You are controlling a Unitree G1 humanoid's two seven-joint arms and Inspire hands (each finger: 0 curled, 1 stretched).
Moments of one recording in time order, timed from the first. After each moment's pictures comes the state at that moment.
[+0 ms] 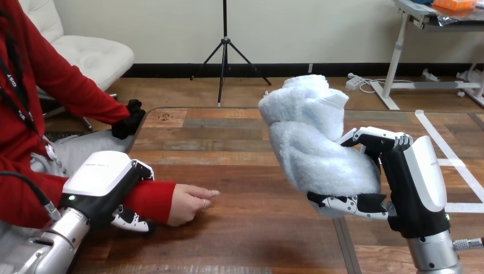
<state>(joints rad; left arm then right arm) -0.43 0.67 -0.43 0.99 0.75 -0.66 0.43 -0.14 -0.46 0.11 0.59 -0.66 -0.96 -0.69</state>
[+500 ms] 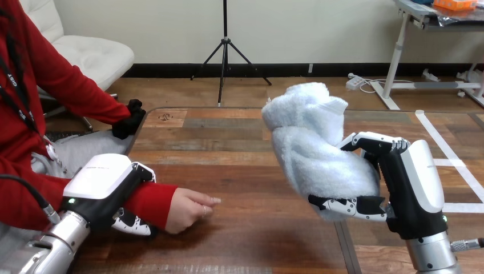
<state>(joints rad) -0.37 0.68 -0.39 0.91 0.72 -0.66 0.38 -0.16 -0.46 0.12 0.66 -0.67 -0.97 -0.68</state>
